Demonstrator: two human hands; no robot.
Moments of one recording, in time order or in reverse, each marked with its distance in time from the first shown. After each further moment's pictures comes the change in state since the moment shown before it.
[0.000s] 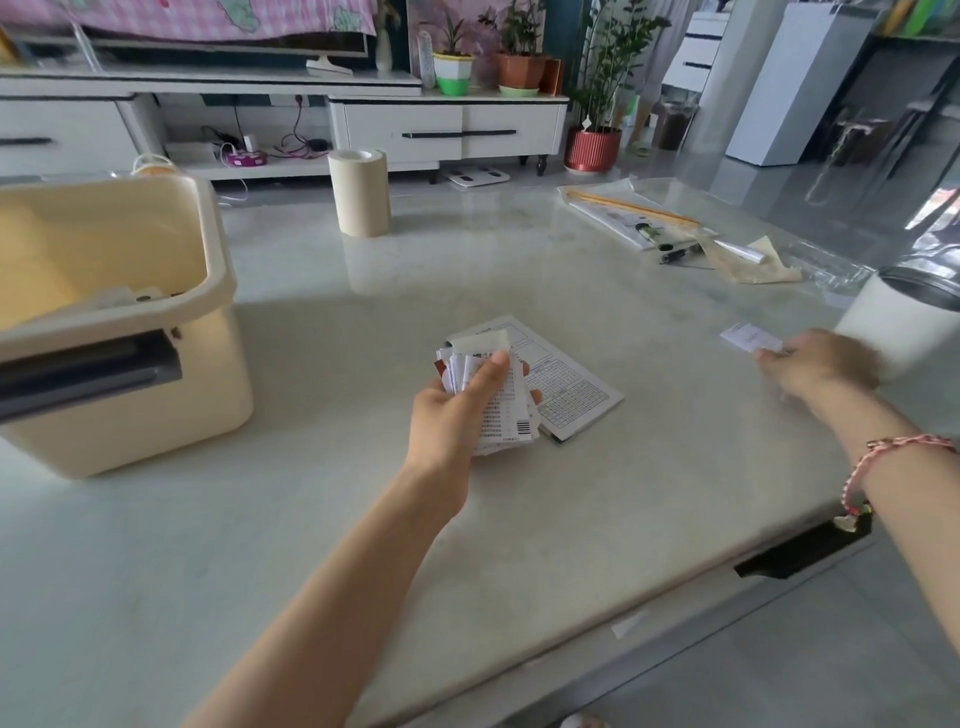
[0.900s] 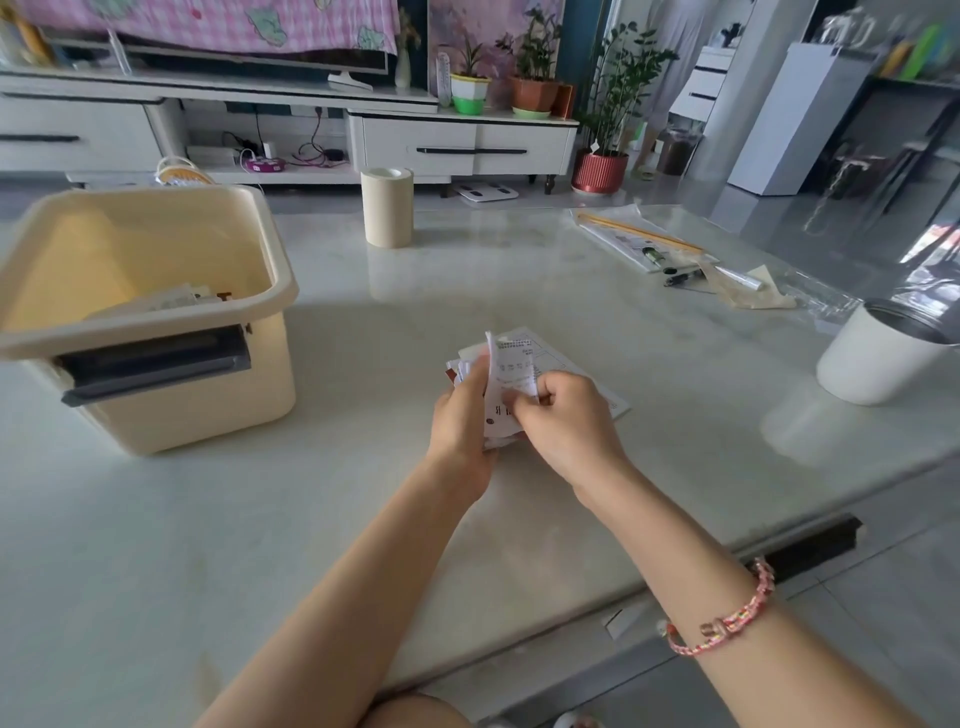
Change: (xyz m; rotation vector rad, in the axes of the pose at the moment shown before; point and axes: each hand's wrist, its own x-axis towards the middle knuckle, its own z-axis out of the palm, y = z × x) left_hand 0.000 0.009 -0.006 -0.141 0.032 -0.158; right_hand -0.241 -0.131 -0.006 0.695 -0.372 -0.468
